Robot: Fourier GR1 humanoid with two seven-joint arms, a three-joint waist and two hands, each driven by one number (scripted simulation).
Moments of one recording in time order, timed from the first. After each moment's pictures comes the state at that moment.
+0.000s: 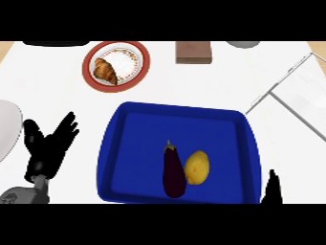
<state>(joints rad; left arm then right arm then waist) -0.07 0.33 -0.14 -1.33 0.32 0.15 0.23 0.37 -0.01 0.53 -1.96 1.09 -0.46 1.25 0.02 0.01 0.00</state>
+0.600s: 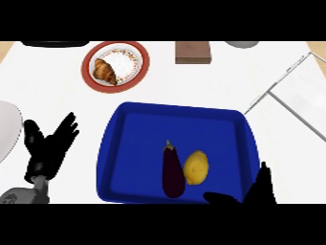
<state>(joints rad) -0.06 0.33 -0.13 -1.34 0.32 0.14 0.24 0.25 0.00 0.45 -1.75 1.04 -0.49 1.25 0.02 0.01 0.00</state>
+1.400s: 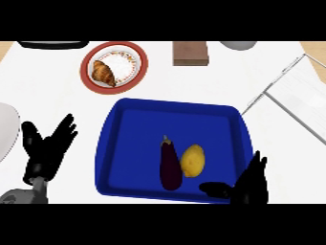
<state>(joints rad) -0.05 0.32 -0.11 -1.33 0.31 0.13 0.23 0.11 -0.02 0.44 -1.57 1.04 -0.56 1.26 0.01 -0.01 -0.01</state>
